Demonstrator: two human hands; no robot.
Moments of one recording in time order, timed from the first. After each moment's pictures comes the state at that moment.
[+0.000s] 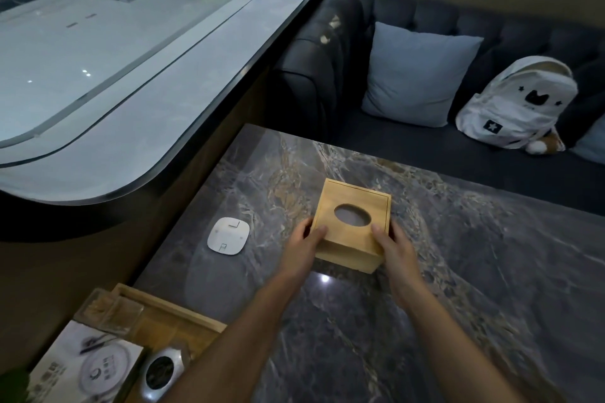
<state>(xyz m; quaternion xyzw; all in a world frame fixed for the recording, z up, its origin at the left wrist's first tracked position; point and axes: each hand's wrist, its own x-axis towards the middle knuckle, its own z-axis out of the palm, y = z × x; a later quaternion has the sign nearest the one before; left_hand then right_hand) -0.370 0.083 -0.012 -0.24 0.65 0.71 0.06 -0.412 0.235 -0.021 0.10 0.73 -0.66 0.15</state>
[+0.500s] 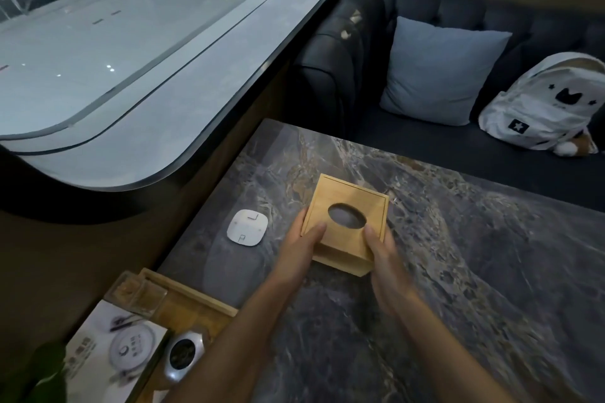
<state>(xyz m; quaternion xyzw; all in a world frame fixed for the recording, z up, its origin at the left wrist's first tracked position) -0.342 0.063 0.005 -0.24 0.62 0.74 0.02 -0.386 0.194 -0.026 0.05 0.67 -0.72 0.18</state>
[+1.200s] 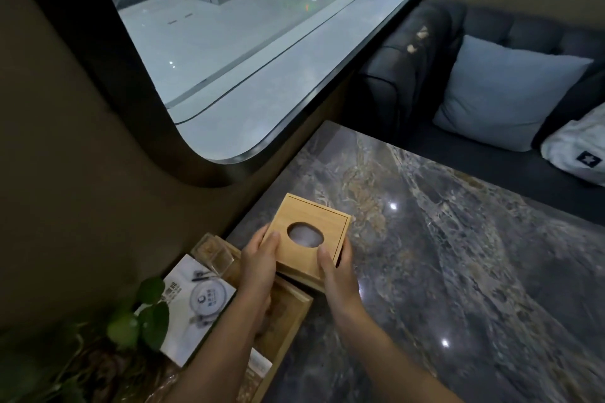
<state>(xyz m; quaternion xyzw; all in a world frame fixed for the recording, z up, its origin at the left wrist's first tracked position) -0.245 -0.021 0.003 -0.45 0.58 0.67 -0.11 -0.292 0.088 -0.017 -0.03 0.73 -0.64 0.26</state>
